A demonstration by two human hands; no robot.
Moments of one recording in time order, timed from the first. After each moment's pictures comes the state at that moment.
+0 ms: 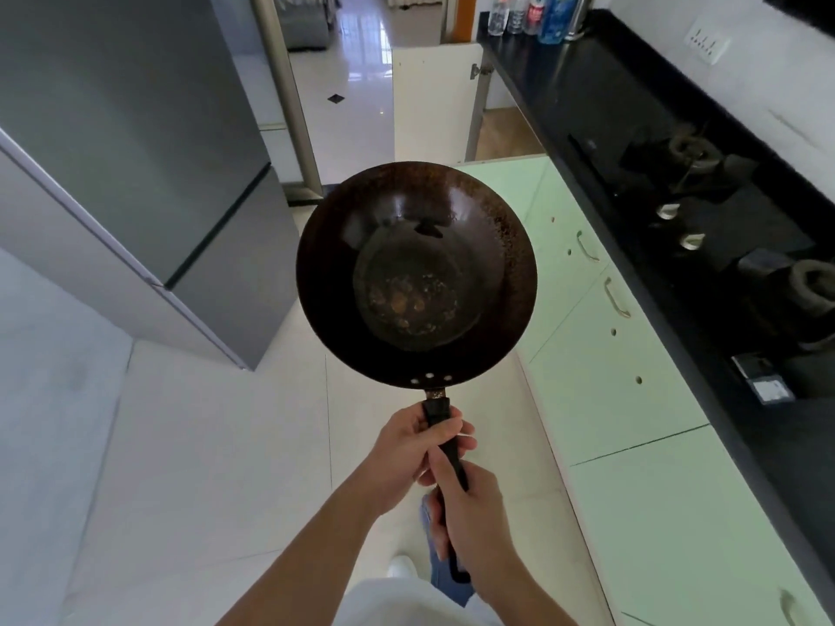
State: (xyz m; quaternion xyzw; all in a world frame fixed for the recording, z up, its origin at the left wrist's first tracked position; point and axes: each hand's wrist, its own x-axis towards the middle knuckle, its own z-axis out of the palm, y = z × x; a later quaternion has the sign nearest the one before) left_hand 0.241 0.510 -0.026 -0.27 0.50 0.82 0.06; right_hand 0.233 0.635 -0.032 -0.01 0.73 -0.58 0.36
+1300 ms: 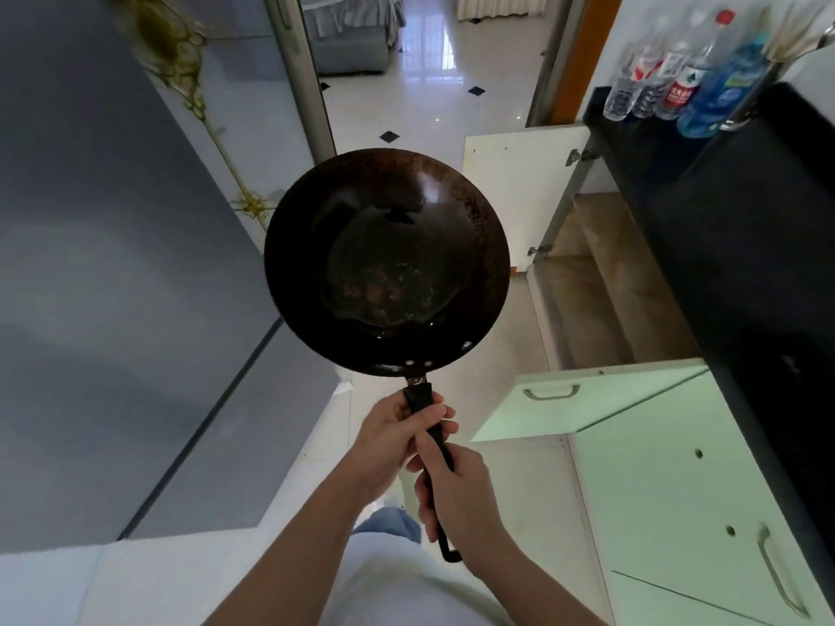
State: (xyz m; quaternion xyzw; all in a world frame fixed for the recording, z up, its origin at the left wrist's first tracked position) left_hand -0.189 0.075 -0.031 -0.34 0.49 0.80 -0.03; right_hand -0.223 0.195 -0.031 -0.10 0.72 -0.55 0.41
